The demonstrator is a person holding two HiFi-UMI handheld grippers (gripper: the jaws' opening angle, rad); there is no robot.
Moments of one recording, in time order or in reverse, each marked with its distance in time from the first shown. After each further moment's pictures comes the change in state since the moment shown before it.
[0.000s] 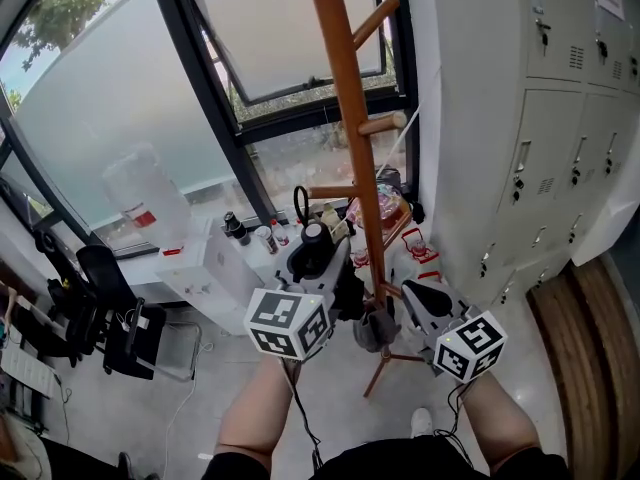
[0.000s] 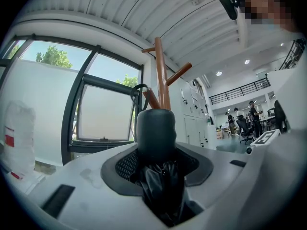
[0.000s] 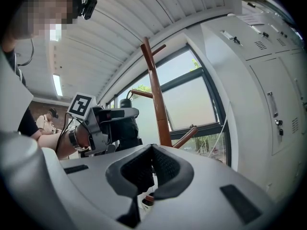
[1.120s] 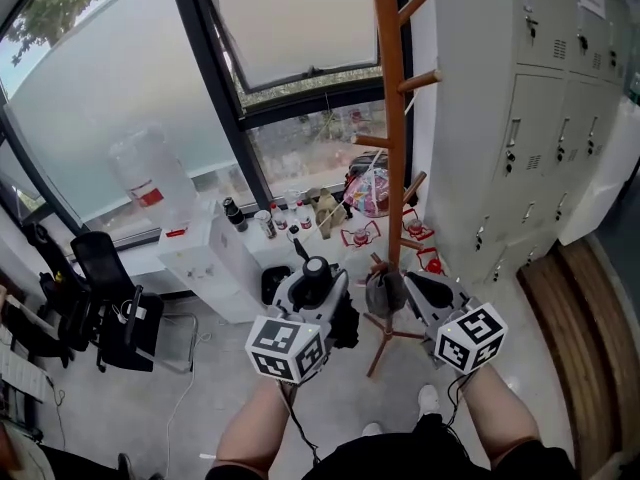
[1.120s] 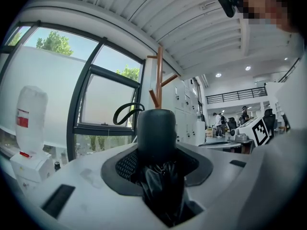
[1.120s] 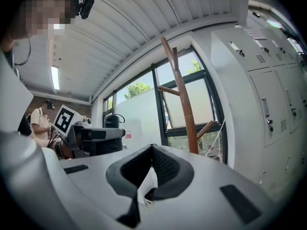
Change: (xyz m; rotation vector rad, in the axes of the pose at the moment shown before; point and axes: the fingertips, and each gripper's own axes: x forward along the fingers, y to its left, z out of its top) left arm -0.150 -0.004 -0.062 -0.084 0.089 -0.069; right arm -0.022 0.104 -0.023 -0.032 0.027 -0.070
